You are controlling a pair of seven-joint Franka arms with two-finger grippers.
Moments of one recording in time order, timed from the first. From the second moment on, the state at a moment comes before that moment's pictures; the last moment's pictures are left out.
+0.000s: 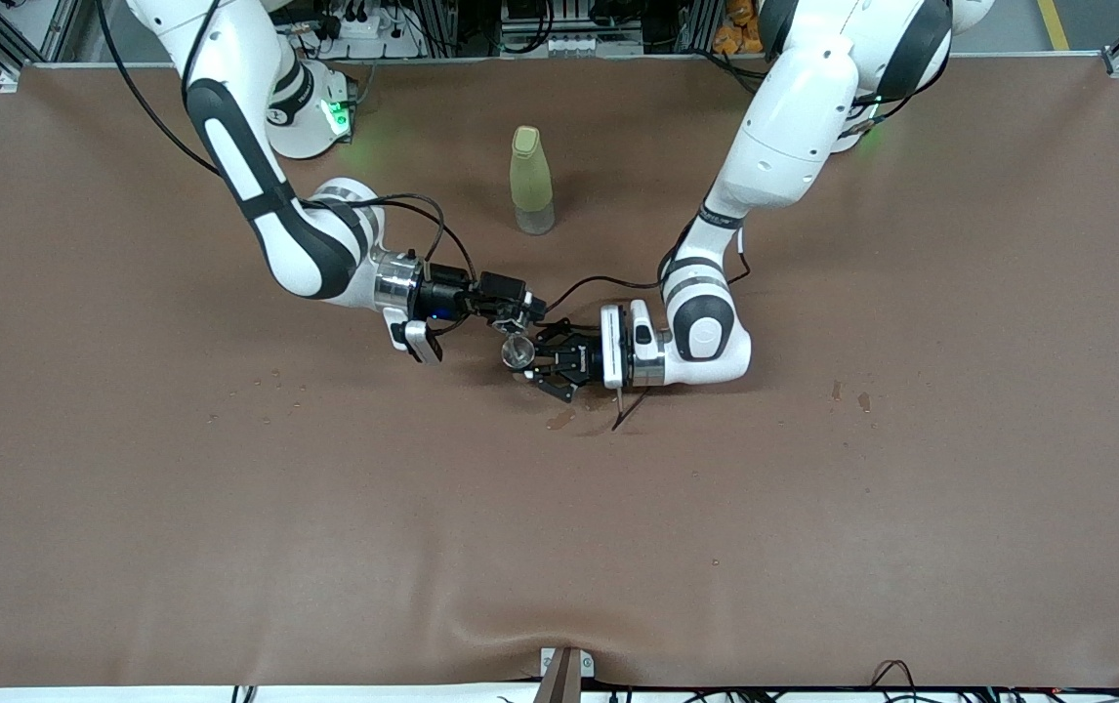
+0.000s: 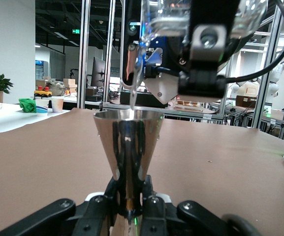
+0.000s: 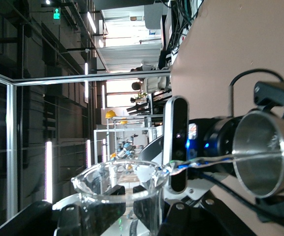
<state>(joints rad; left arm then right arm) -0.66 0.91 0.08 -1.62 -2.12 1.89 2.50 0.38 0.38 0.15 -2.13 2.16 2.01 -1.05</state>
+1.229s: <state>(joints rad) -0.65 0.91 0.08 -1.62 -2.12 1.89 2.50 0.38 0.38 0.14 -2.12 2.15 1.98 -0.97</state>
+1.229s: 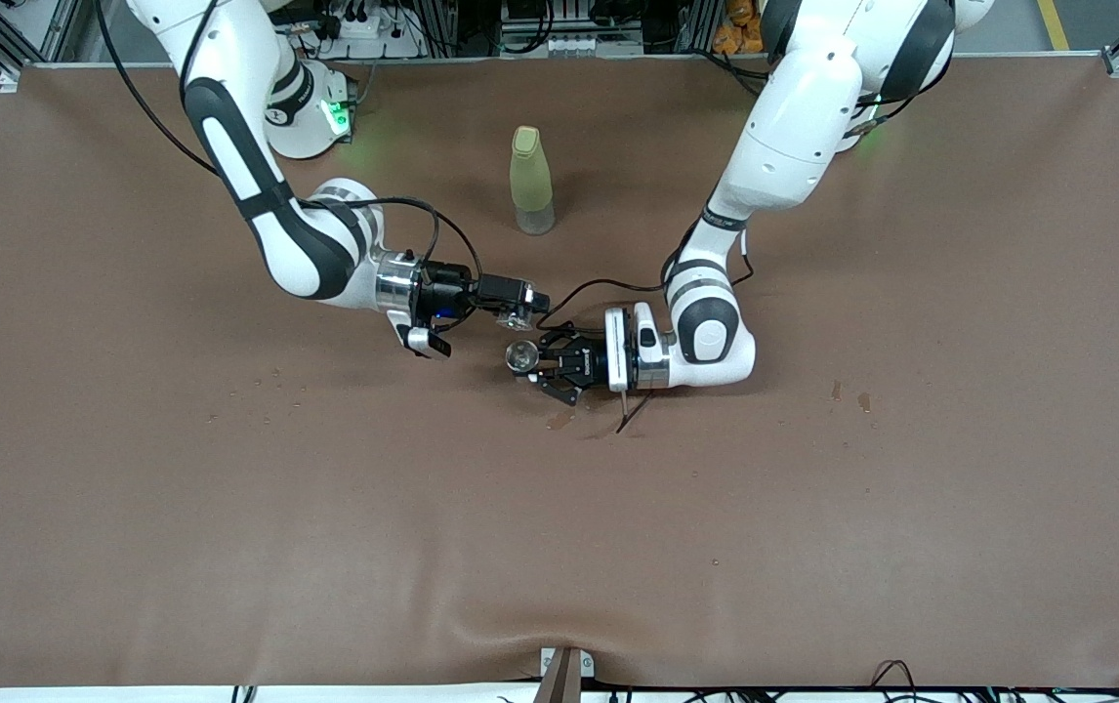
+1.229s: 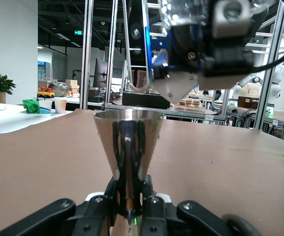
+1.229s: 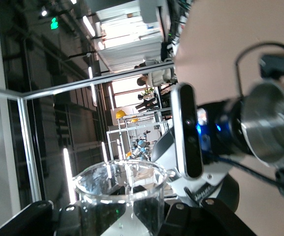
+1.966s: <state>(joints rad) -0.61 0.91 0.08 -1.62 -2.12 1.83 2.50 0.37 0.37 0.01 -2.10 1.93 1.90 -1.61</state>
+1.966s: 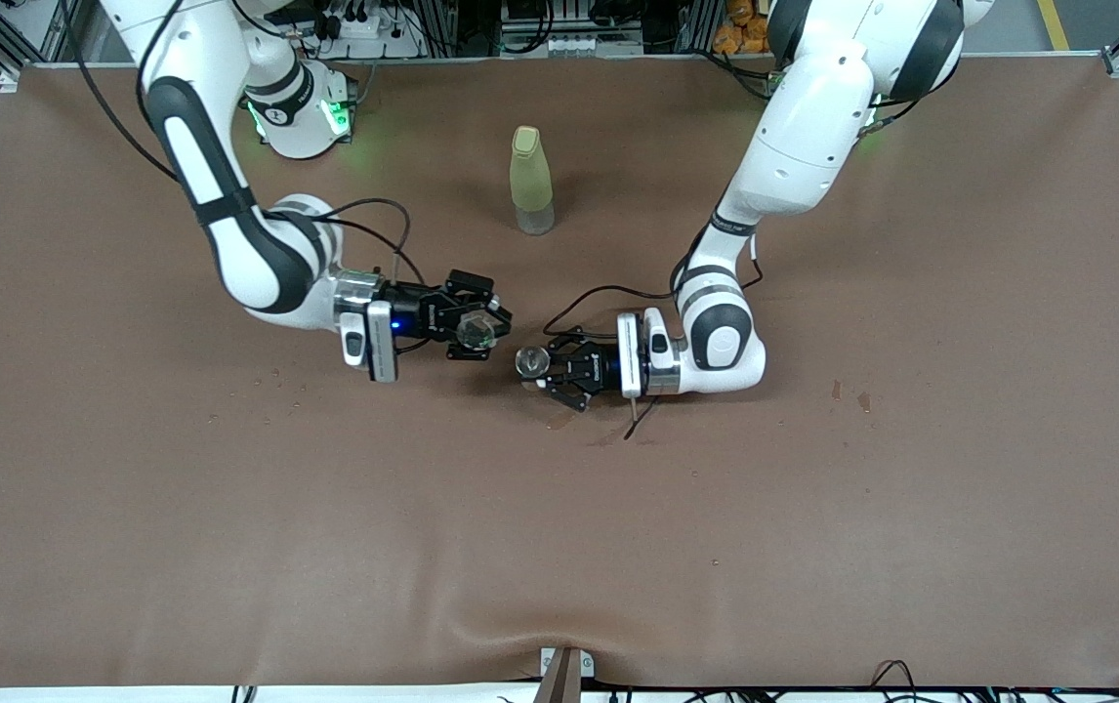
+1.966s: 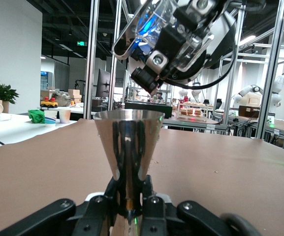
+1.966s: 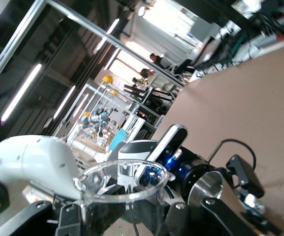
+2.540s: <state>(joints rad) -0.37 0.89 0.09 -1.63 -1.74 1.70 2.39 0.34 0.36 -0.32 -2.09 1.61 1.55 -1.93</state>
